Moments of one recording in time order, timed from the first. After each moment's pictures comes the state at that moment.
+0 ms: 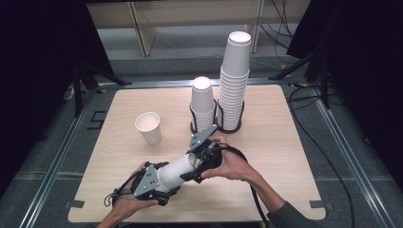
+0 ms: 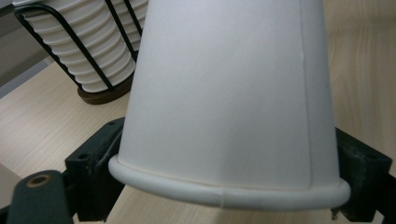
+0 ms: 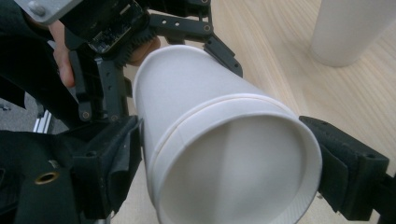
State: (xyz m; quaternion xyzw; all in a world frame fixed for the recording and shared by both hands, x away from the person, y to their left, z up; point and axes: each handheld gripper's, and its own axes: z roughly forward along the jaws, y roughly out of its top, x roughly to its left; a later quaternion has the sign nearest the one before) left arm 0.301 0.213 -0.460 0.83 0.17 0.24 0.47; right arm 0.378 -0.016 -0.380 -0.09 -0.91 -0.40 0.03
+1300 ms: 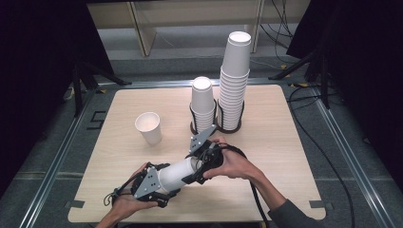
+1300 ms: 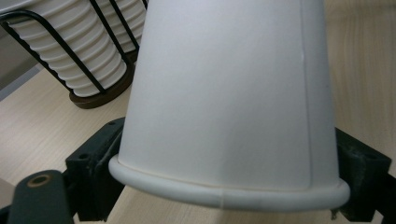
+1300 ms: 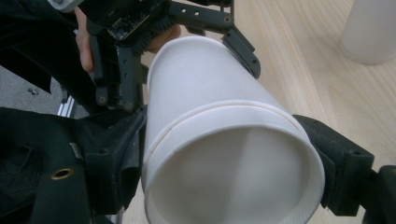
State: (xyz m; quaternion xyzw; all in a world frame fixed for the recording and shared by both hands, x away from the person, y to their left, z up) left arm 0.300 0.213 -0.460 0.84 0.14 0.23 0.47; right arm 0.380 -0.019 -0.384 -0.08 -0.92 -0.39 0.08
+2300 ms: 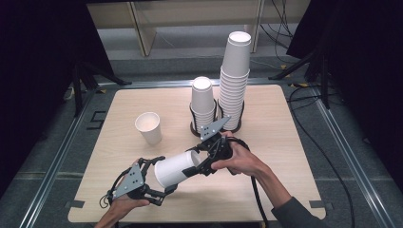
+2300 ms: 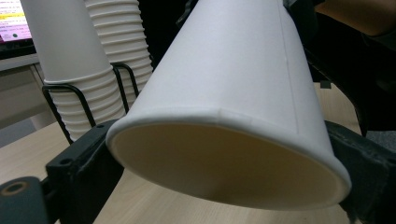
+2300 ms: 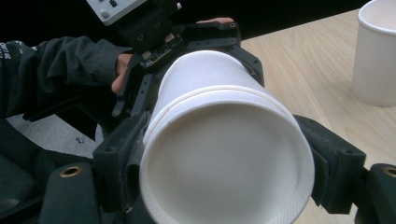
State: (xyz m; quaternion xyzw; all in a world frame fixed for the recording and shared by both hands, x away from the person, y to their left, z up) left arm 0.298 0.230 -0.448 0.74 0.15 0.22 0.62; right arm 0.393 -0.039 -0.370 -0.06 -0.86 -0.50 0.14
